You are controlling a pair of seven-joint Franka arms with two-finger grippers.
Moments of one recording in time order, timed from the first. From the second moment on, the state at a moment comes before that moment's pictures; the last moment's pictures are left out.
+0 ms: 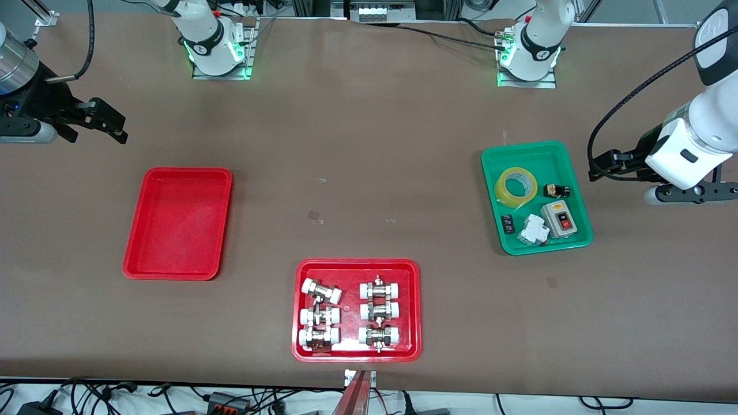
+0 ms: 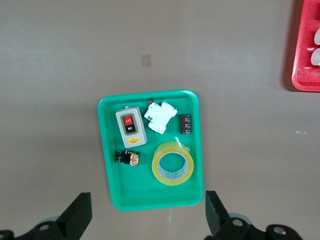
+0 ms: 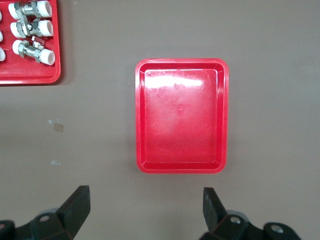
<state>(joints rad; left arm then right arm) 0.21 0.16 -0.31 -1.52 0.03 1.60 -0.17 0.01 -0.06 0.07 -1.69 0.00 1.68 0.10</state>
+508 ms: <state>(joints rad) 0.23 0.17 -0.31 -1.52 0.03 1.63 -0.17 0.01 -0.06 0.07 -1.69 0.00 1.68 0.10</state>
